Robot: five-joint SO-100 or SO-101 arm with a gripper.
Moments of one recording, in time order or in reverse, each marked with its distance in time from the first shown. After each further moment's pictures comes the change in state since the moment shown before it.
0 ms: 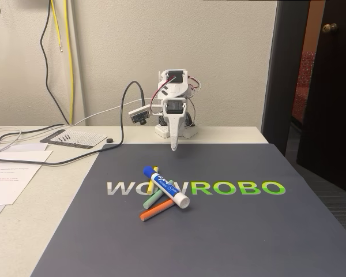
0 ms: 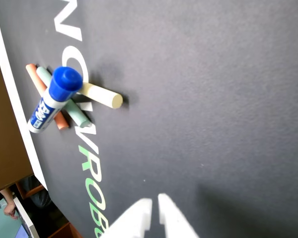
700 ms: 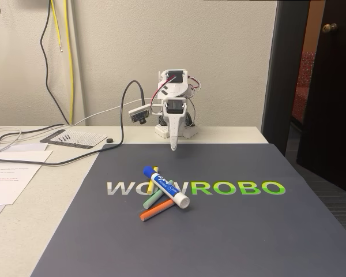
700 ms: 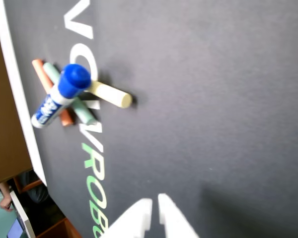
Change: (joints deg) arm 0.0 0.0 0.0 -1.5 -3.3
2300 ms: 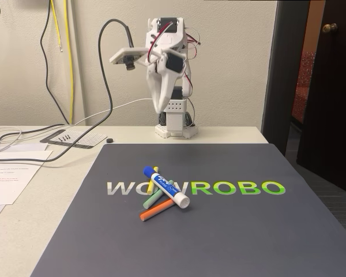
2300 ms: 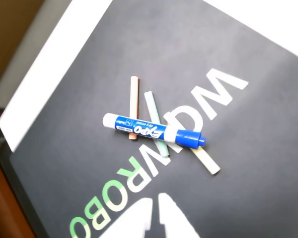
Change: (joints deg) arm 4.1 -68.9 -69.9 6.8 -42.4
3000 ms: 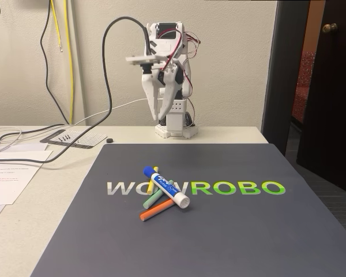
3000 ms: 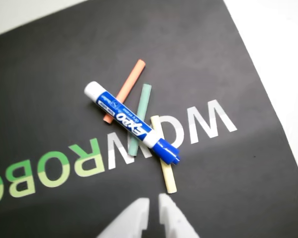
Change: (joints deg) arm 0.0 -5.7 -0.3 -0.4 -32.0
